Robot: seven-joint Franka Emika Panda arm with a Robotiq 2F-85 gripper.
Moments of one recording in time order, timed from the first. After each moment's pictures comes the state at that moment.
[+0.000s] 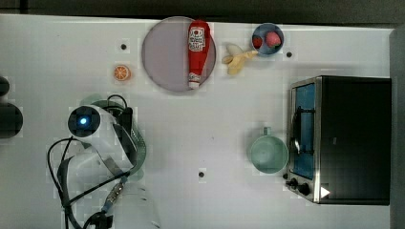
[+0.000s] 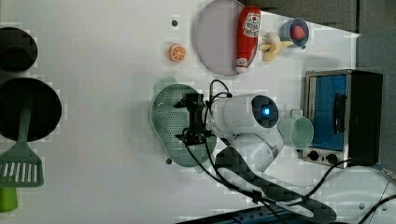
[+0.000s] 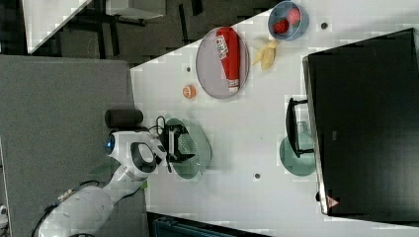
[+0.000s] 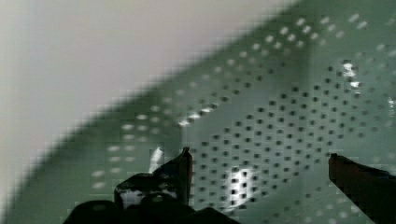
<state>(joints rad) 0.16 0.57 0.36 -2.15 -0.15 1.05 1.41</state>
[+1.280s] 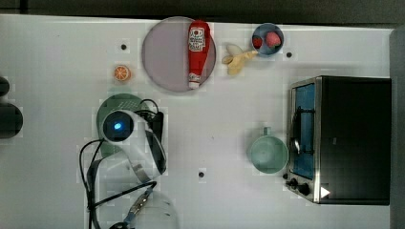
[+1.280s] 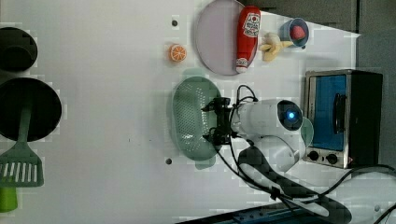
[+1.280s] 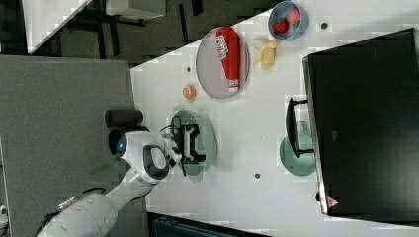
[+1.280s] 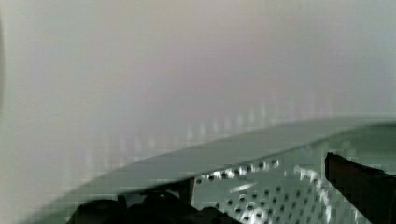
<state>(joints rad) 0.15 0.46 0.21 -2.29 -0.15 1.07 1.32</state>
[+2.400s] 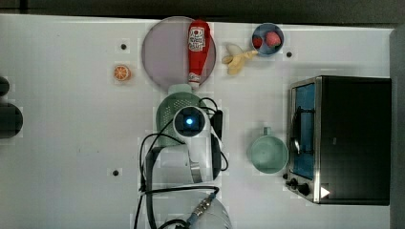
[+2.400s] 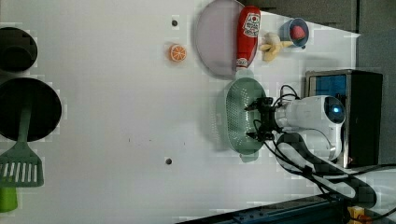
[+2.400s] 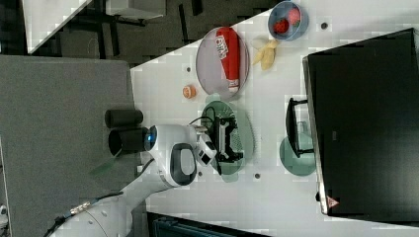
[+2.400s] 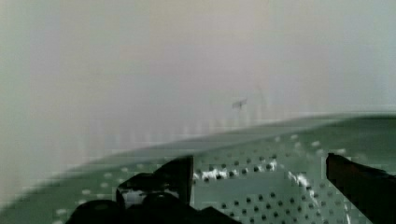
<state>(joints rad) 0.10 0.40 -0.05 -2.39 -0.13 1.08 1.01</state>
